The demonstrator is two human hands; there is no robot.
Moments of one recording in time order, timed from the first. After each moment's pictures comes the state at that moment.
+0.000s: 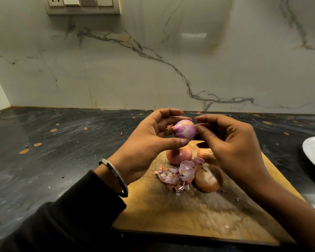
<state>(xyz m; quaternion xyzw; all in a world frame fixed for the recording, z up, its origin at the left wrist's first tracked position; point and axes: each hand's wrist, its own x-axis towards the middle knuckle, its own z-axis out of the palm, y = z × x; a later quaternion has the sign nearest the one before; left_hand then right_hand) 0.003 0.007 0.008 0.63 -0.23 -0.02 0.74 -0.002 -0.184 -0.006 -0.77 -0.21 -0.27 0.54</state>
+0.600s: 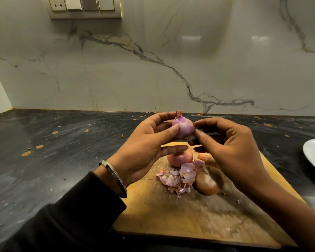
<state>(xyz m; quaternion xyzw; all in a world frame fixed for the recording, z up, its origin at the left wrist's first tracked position) 0.003 0.008 0.012 0.58 -0.19 -0.06 0.79 -0.005 -0.182 -0.003 -0.75 -0.22 -0.23 0.58</state>
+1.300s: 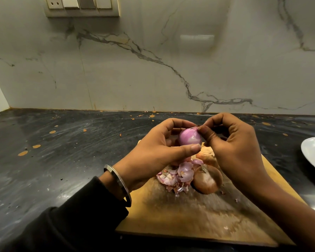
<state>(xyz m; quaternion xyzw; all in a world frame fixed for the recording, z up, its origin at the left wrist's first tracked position) -0.007 -0.003 0.006 0.69 -0.25 -0.05 0.68 -0.007 -0.181 -0.001 -0.78 -0.19 -0.31 0.51</state>
